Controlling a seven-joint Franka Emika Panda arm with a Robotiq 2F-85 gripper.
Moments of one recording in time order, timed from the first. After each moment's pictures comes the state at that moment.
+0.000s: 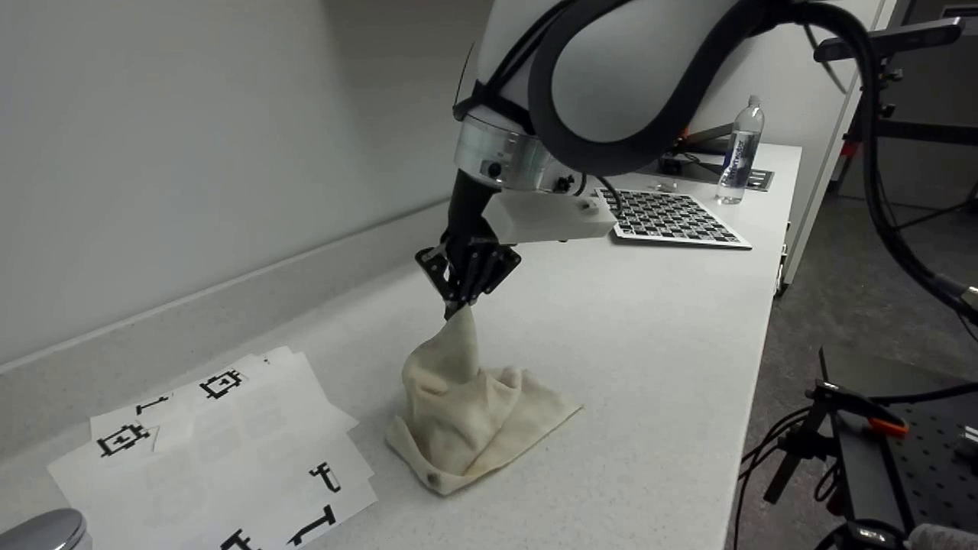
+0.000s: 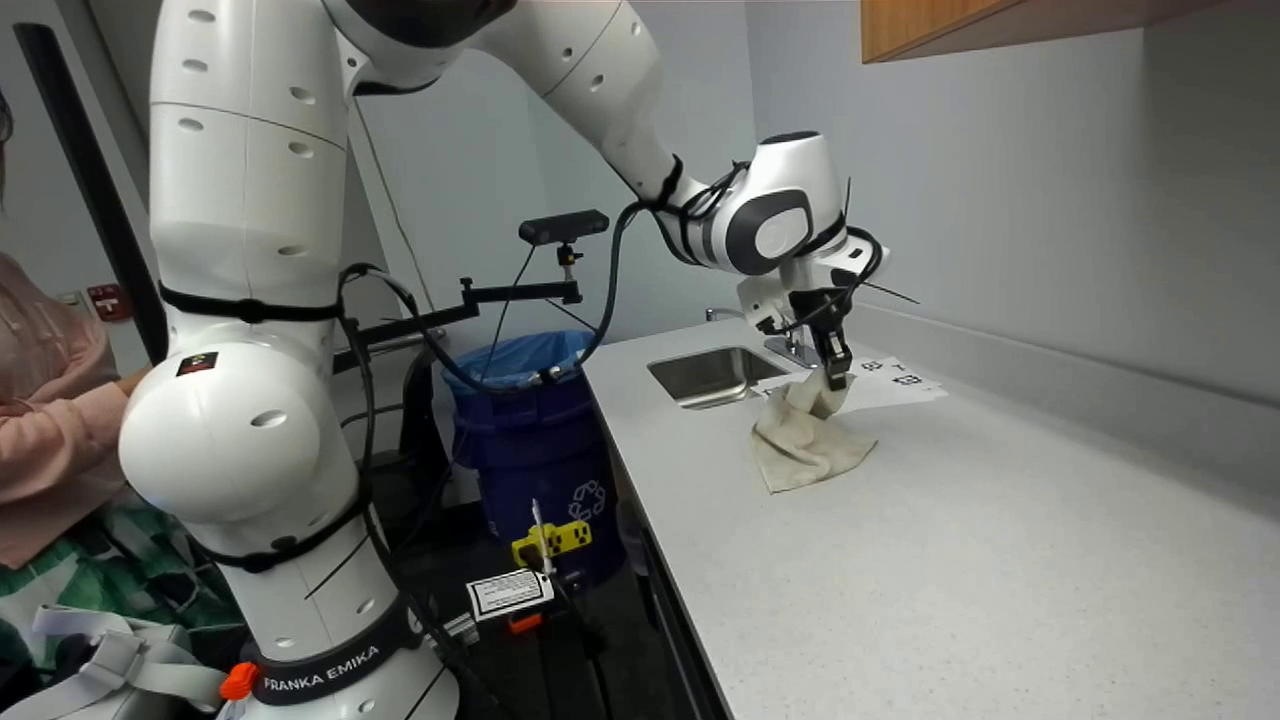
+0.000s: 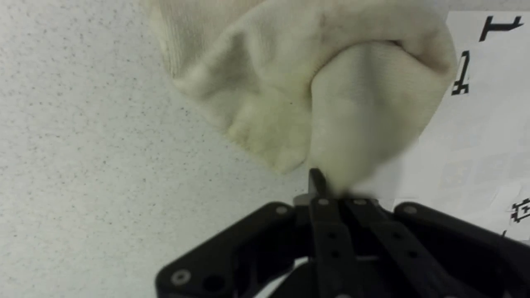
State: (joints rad) arm 0.23 0.33 0.02 -2.06 0.12 2.67 0.52
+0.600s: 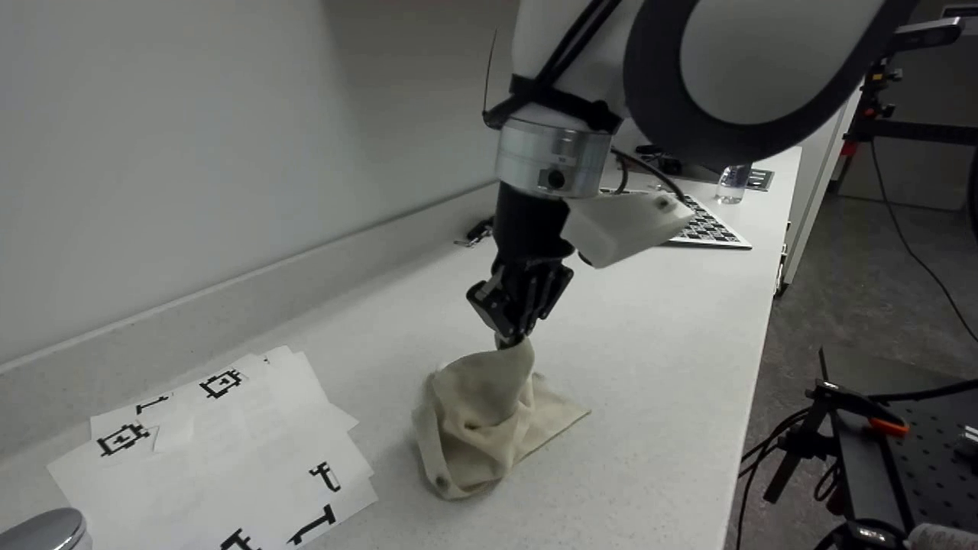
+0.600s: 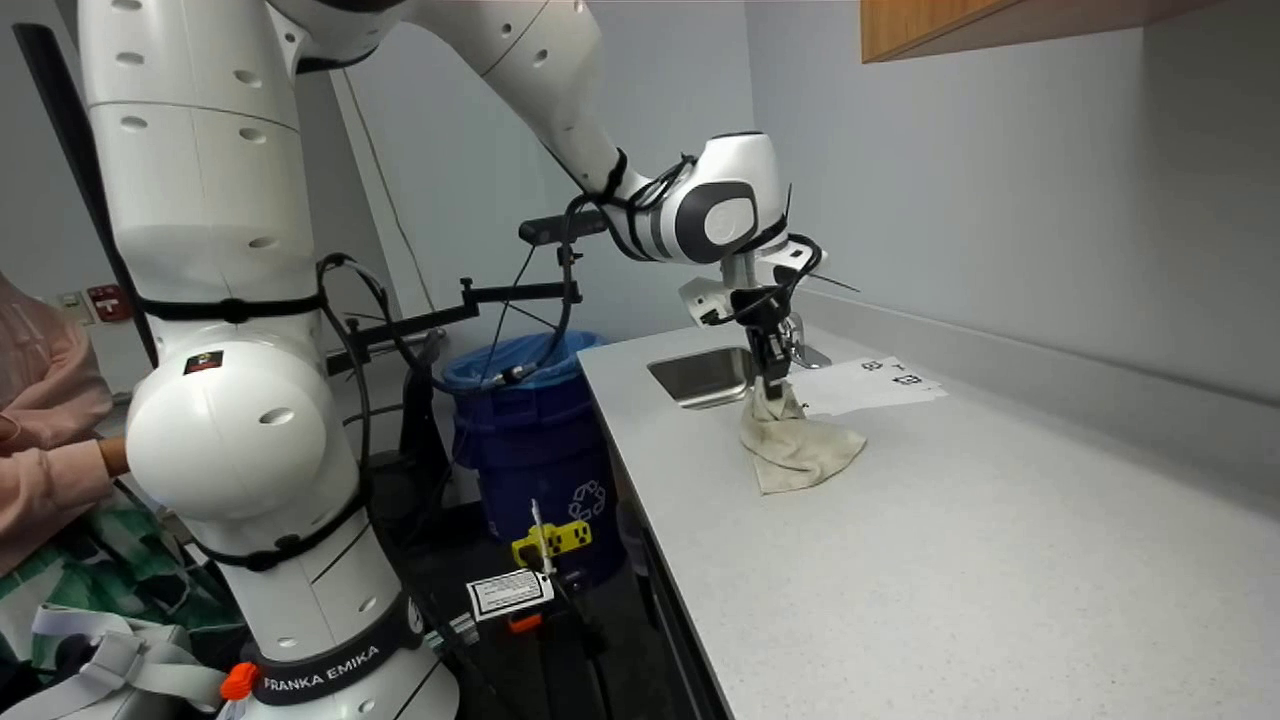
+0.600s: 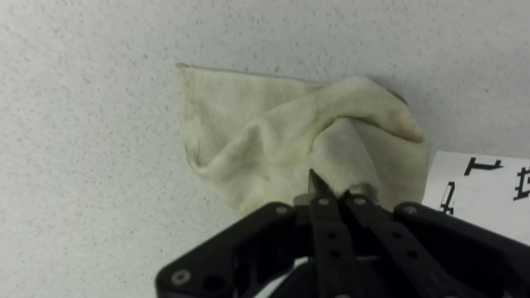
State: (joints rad) arm 0.26 0.19 0.06 -2.22 0.06 2.56 0.51
